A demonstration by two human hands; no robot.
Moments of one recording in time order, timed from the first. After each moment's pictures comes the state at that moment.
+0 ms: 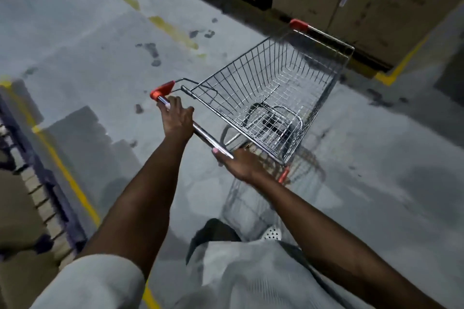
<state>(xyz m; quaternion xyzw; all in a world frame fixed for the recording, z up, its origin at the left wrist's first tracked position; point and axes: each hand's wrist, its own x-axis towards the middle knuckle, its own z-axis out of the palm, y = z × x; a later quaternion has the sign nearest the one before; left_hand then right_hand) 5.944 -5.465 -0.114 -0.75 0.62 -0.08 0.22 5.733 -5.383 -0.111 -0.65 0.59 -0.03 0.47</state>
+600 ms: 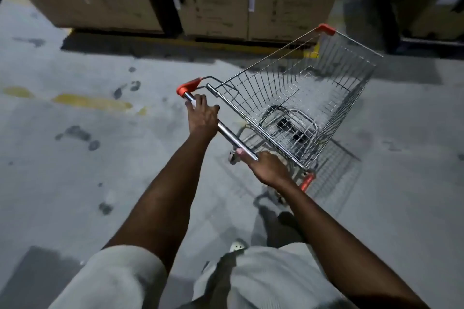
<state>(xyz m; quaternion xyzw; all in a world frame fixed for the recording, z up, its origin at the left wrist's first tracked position) 5.929 -5.788 -0.106 -0.50 0.85 -0.07 0.12 5.812 -5.591 -0.106 -0.43 0.79 -0.19 0.40</state>
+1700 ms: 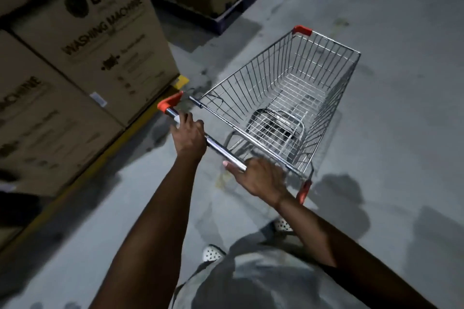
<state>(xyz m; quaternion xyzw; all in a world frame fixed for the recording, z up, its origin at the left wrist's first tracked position) 5.692 -6.185 -0.118 -0.05 0.99 -0.11 0.07 5.788 -5.990 -0.109 -0.02 0.96 -0.21 0.17</state>
